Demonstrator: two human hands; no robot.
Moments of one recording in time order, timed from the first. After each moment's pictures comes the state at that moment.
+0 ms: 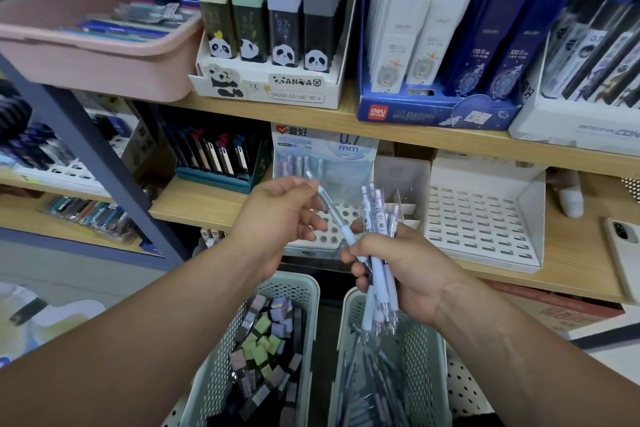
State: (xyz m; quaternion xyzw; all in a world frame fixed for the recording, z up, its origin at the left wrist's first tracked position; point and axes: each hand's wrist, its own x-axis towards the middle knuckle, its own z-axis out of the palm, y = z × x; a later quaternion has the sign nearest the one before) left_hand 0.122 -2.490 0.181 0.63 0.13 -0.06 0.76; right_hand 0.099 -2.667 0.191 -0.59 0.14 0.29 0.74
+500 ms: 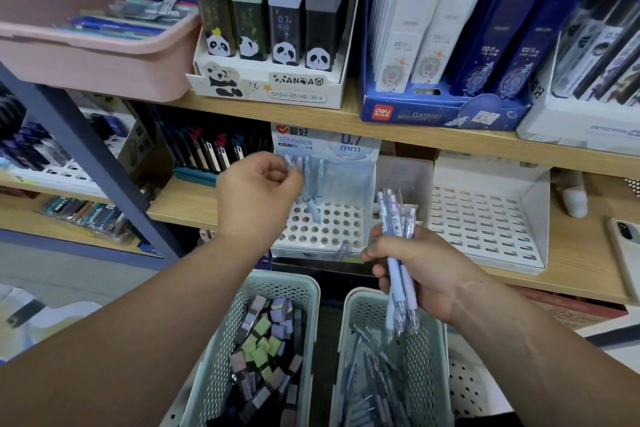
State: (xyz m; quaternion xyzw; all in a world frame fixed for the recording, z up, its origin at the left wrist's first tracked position) left_hand 0.140 -2.475 0.176 0.81 0.11 0.21 0.53; right_hand 0.110 -2.683 0.185 -0.63 0.20 0.28 0.69
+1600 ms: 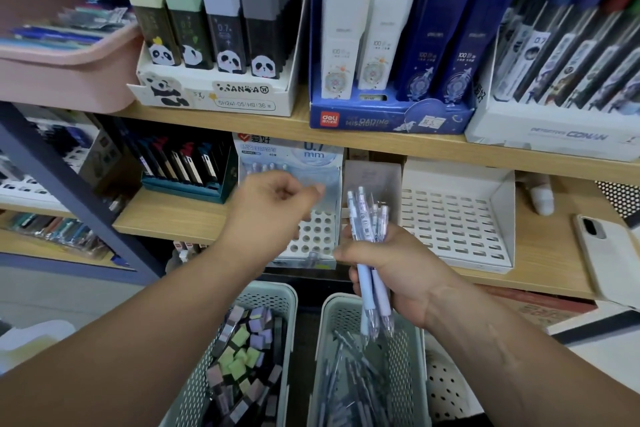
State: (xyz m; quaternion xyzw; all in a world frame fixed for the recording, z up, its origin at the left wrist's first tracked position) left_hand 0.134 -2.522 0.192 0.81 0.07 0.05 0.58; right_hand 0.111 -2.697 0.187 -0.67 0.13 0.25 0.69
